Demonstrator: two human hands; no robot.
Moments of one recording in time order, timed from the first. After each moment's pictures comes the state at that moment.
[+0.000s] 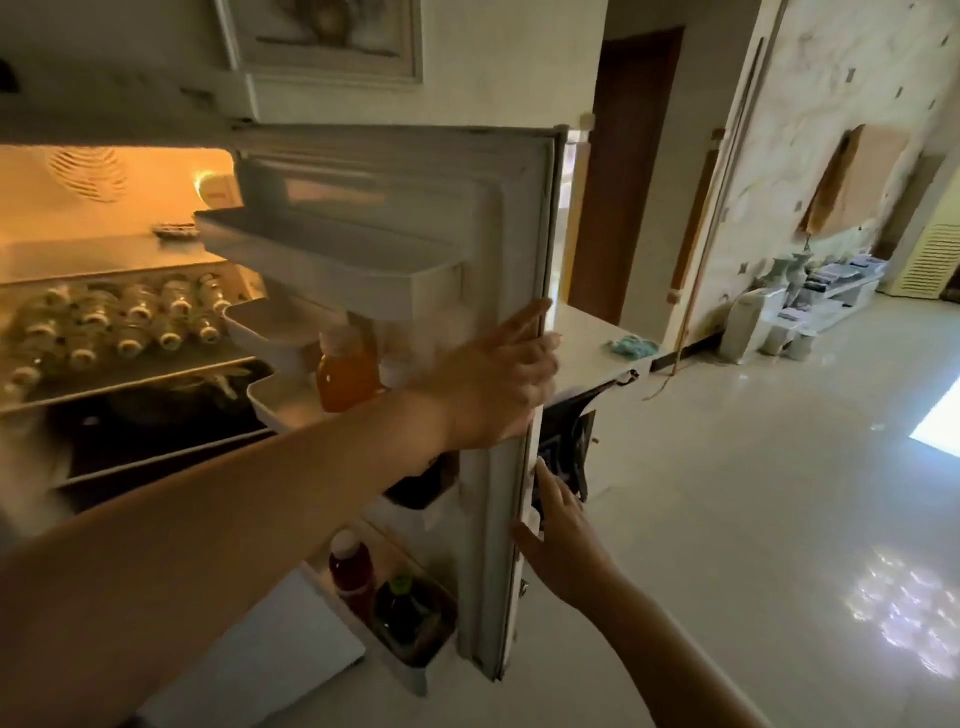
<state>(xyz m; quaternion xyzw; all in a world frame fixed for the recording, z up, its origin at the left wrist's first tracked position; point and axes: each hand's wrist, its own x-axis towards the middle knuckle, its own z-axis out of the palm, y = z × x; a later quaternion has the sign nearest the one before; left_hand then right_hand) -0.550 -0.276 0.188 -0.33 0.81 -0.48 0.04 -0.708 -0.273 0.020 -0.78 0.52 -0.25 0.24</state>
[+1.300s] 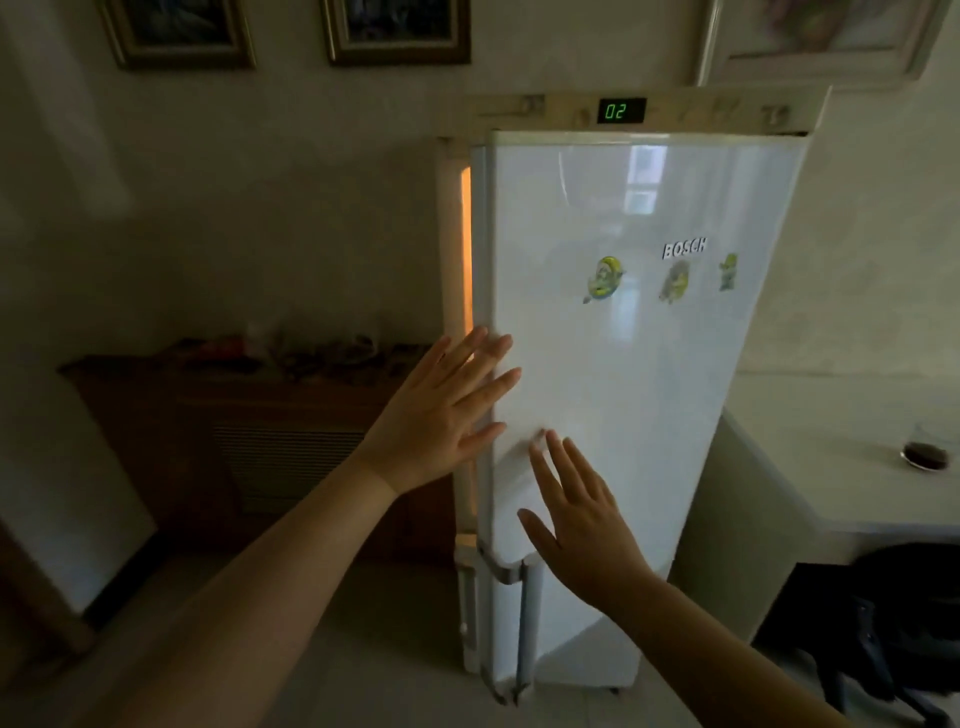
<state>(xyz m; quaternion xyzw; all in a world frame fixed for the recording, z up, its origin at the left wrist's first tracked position) -0.145 0.006 0.129 -0.67 0.63 -0.37 -0.11 -0.310 -0.127 0.022 -0.96 0.15 -0.21 0.05</state>
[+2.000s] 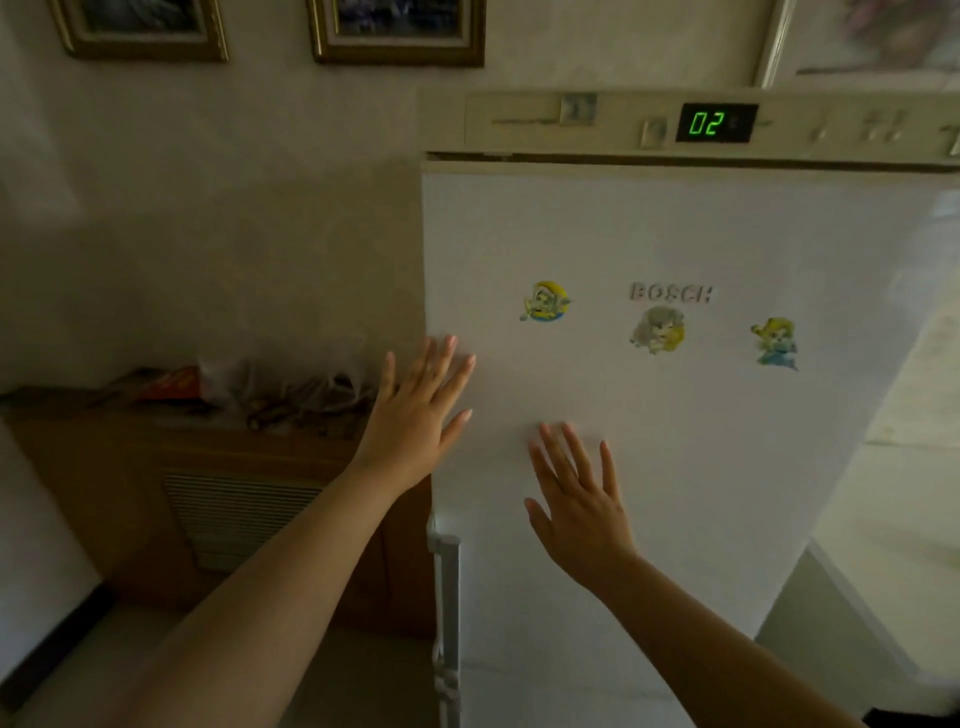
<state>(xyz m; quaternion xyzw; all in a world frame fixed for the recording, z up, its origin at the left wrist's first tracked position) 0.064 -0.134 0.104 -0.81 0.49 -0.32 -0.08 -0.117 -0.284 0.037 -0.96 0.17 -0.21 -0.10</state>
